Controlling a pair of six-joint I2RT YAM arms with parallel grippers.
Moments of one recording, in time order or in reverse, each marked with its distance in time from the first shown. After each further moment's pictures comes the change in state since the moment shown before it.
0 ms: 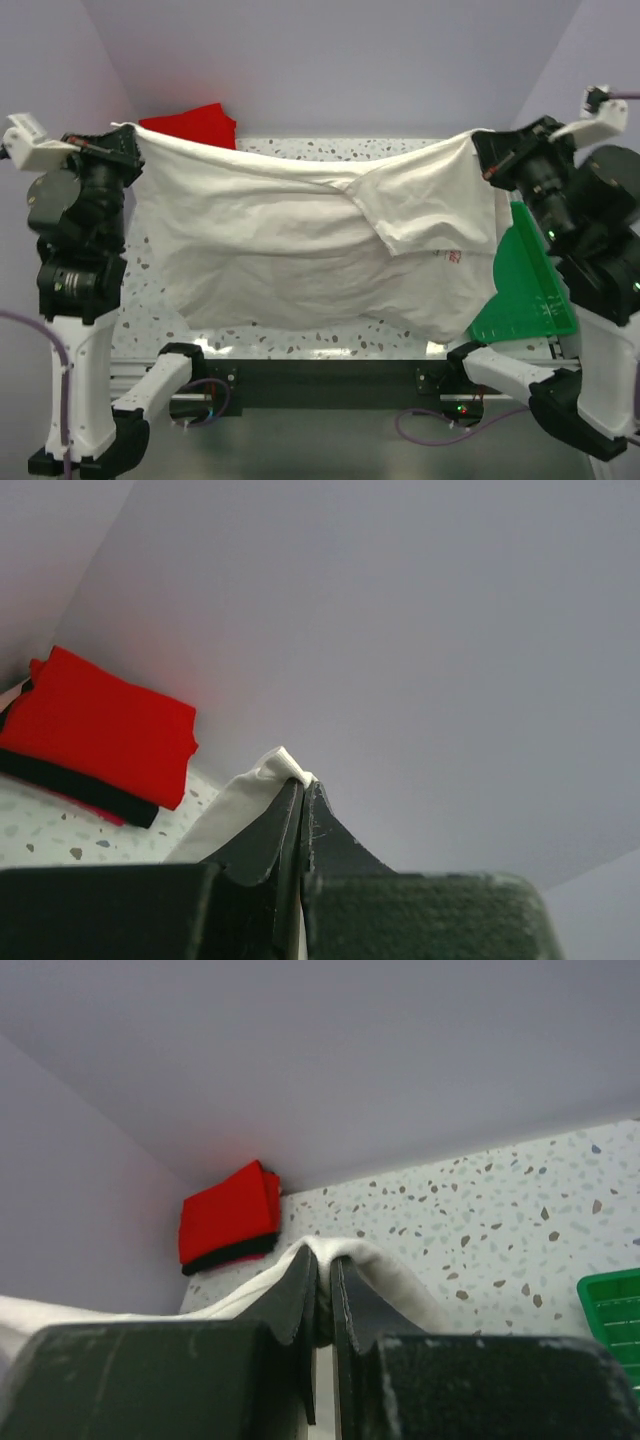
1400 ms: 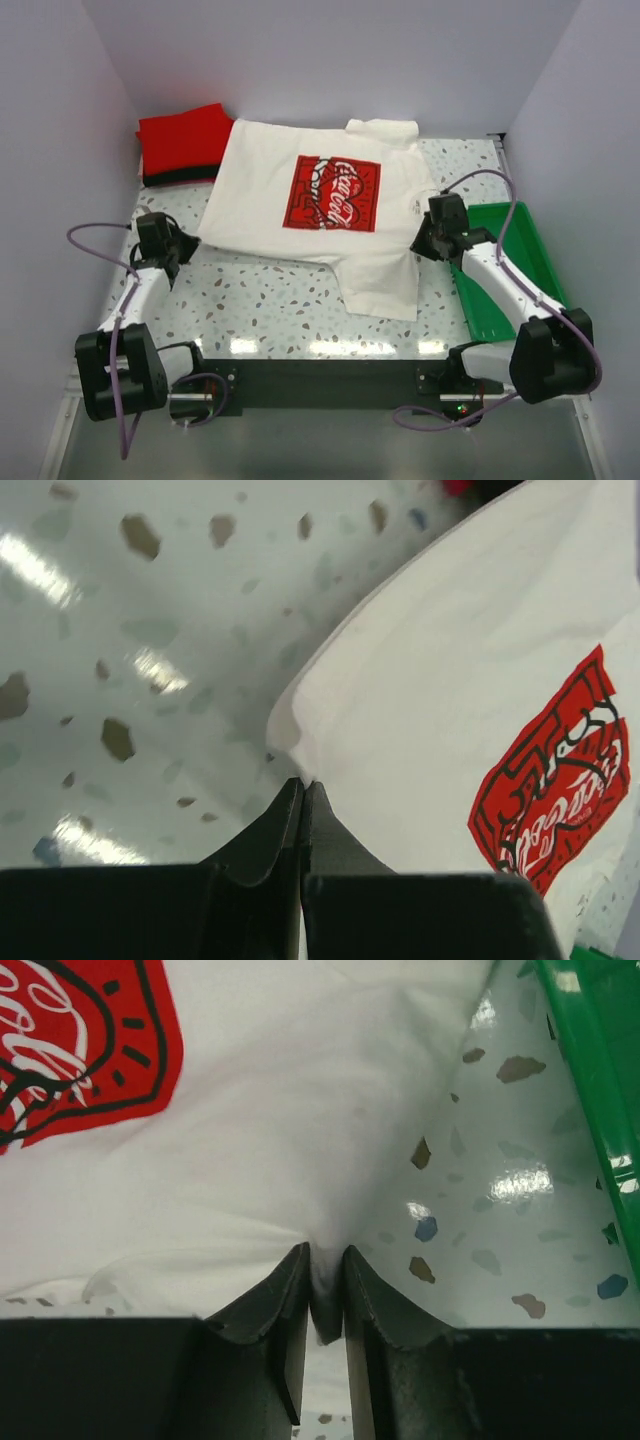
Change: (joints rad) left arm 0.289 0.315 -0.937 0.436 0.369 -0.122; right arm -0.173 0.201 -1.117 0.442 -0.156 0.102
